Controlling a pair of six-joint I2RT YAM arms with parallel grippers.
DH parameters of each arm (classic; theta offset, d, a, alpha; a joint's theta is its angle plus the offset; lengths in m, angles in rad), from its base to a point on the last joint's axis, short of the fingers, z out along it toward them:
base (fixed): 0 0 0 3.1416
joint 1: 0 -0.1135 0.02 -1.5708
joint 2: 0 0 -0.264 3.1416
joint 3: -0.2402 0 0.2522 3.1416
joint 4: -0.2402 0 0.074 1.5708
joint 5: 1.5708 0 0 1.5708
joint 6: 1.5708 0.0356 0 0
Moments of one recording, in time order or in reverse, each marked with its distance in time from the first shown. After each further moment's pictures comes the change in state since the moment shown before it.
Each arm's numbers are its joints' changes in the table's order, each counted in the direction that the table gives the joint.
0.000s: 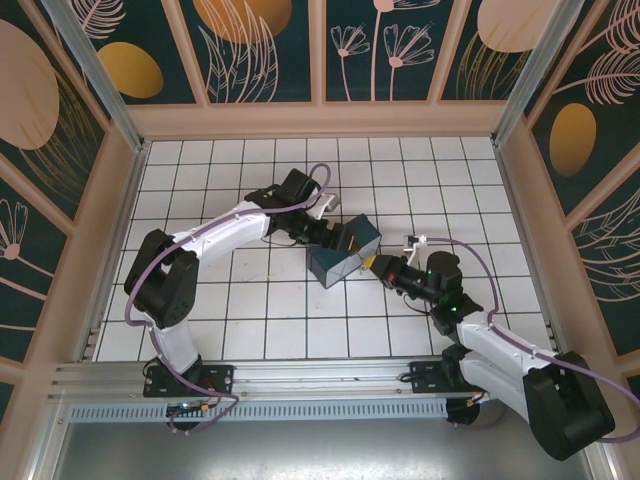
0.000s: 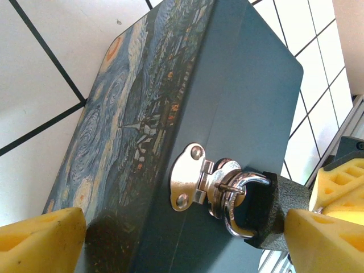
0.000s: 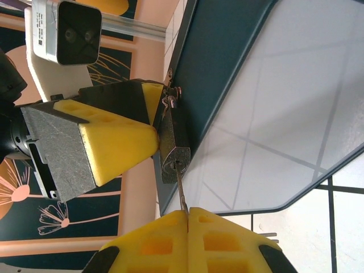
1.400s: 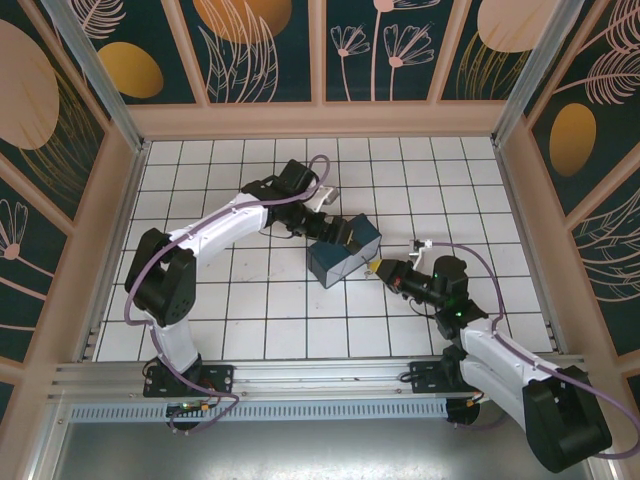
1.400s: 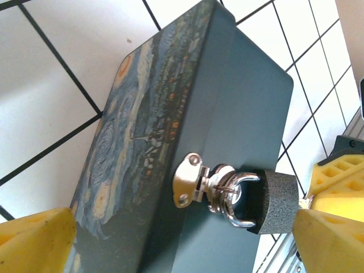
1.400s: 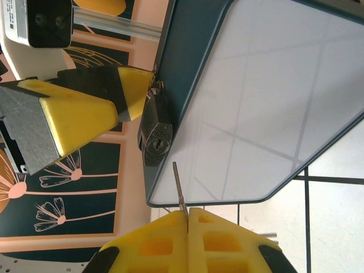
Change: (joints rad) left arm -0.017 -0.013 -0.093 -0.098 -0.023 0.076; right arm 0.068 0.066 0.042 -0.044 -0.065 -0.032
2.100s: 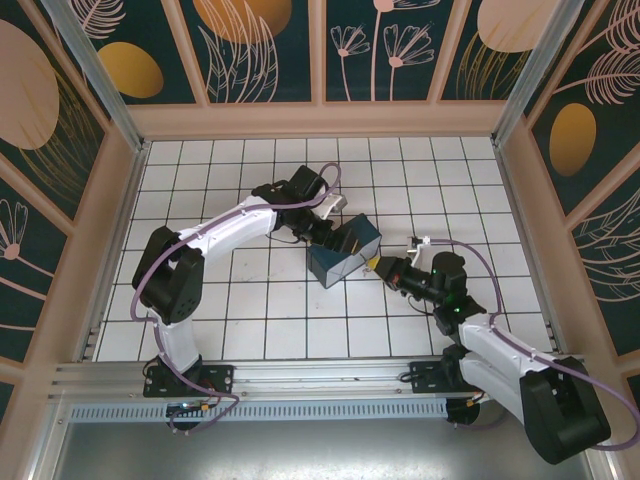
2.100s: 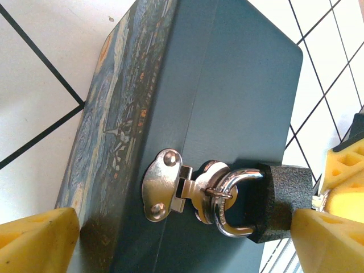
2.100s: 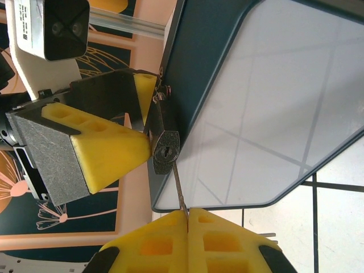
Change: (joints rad) left arm 0.036 -0.033 -0.008 -0.018 -0.018 0.034; right arm 0.000 -0.056 -0.026 0.028 -0.014 -0.004
